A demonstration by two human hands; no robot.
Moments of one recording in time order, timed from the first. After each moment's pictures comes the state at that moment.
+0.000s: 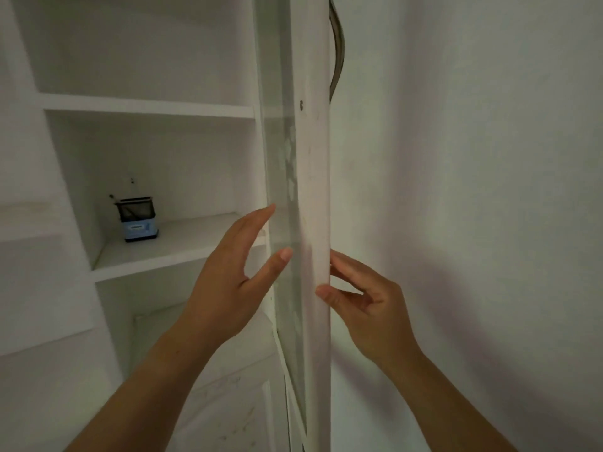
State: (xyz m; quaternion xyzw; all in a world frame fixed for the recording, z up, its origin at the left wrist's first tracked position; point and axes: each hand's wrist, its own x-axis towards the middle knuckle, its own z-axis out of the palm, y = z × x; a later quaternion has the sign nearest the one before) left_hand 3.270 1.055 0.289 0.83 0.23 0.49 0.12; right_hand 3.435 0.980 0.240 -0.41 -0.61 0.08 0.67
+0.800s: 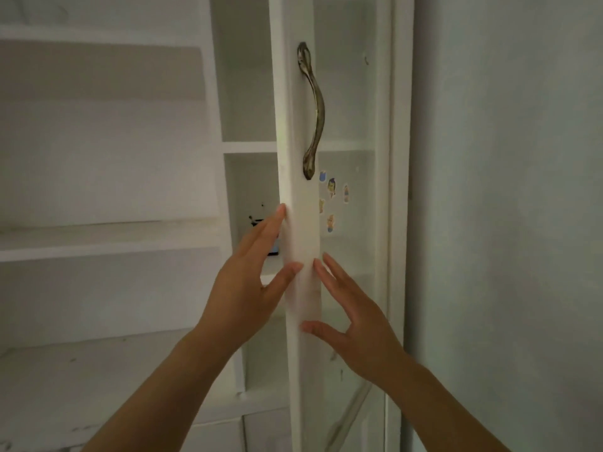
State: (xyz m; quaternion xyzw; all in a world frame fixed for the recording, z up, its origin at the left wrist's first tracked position) left_hand 3.147 1.073 0.317 0.78 0.35 0.51 -0.04; right_hand 3.322 1.077 0.254 -0.40 -0.79 0.03 0.46
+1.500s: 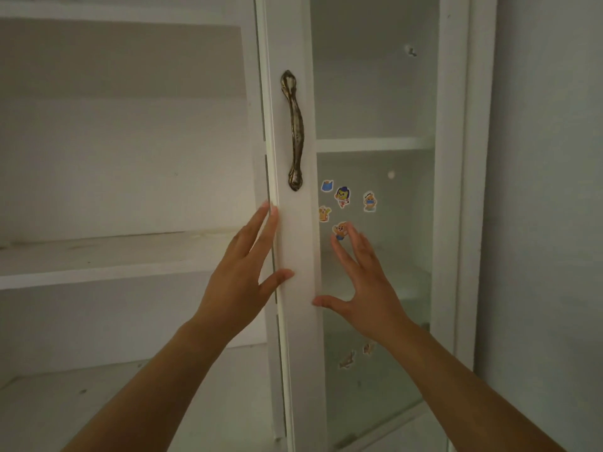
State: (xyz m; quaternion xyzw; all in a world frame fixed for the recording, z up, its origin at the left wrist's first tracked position) left_hand 3.051 1.215 0.325 0.80 0.39 0.43 -0.17; right_hand 3.257 1.226 0.286 -0.47 -0.77 -0.10 0.43
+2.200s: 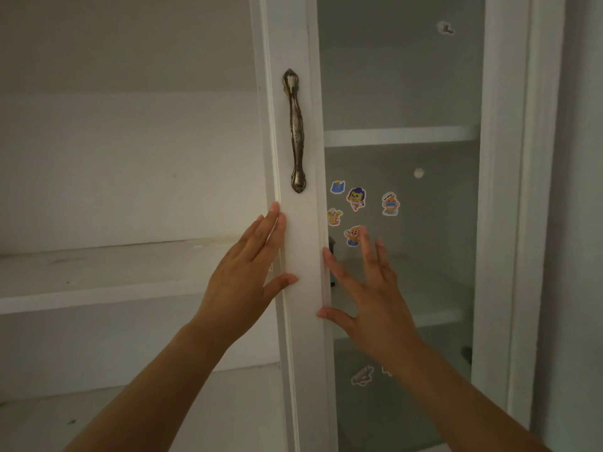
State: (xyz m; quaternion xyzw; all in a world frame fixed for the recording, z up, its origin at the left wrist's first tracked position) left_hand 3.031 1.292 0.330 0.80 0.41 0.37 -0.22; right_hand 3.230 1.291 0.278 -0.52 -0.74 -0.19 0.38
